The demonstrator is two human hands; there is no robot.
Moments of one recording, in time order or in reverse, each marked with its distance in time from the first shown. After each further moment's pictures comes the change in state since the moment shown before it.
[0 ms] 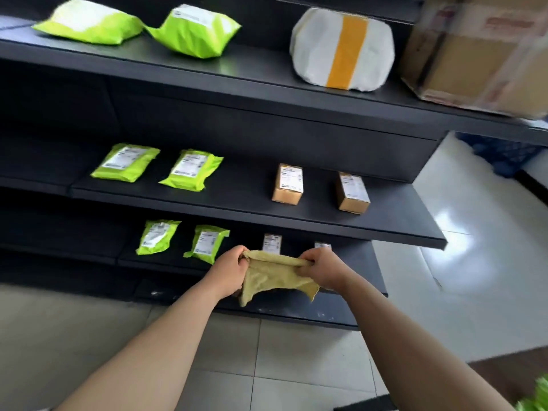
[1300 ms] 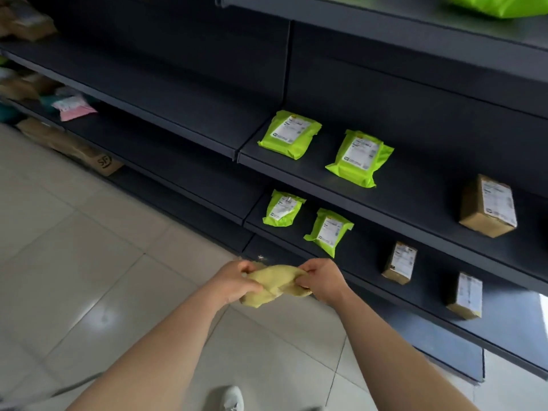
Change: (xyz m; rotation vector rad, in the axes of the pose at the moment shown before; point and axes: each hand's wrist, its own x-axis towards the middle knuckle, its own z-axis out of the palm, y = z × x) left_hand -0.043 -0.248 -0.227 -0.262 0.130 -0.475; right_hand 0.125 -0.213 0.284 0.074 -0.253 0.002
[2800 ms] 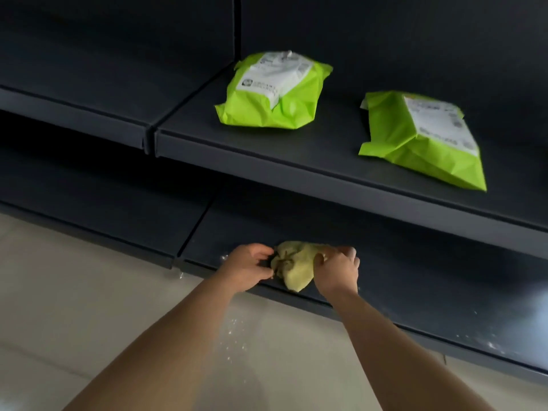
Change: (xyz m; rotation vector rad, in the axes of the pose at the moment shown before) left_hand 0.619 -0.294 0.187 0.142 -0.169 0.369; right_hand 0.531 0.361 0.254 -0.265 0.567 0.174
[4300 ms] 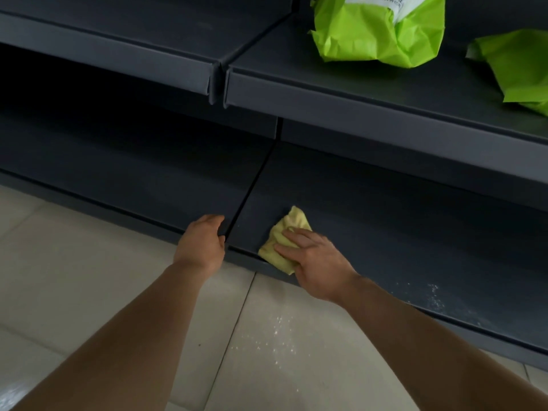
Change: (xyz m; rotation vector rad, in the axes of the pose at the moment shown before) left_hand 0.006 -0.114 -0.112 0.529 0.480 0.018; right_hand -0.006 -0.076 0.090 -0.428 -0.228 -0.899
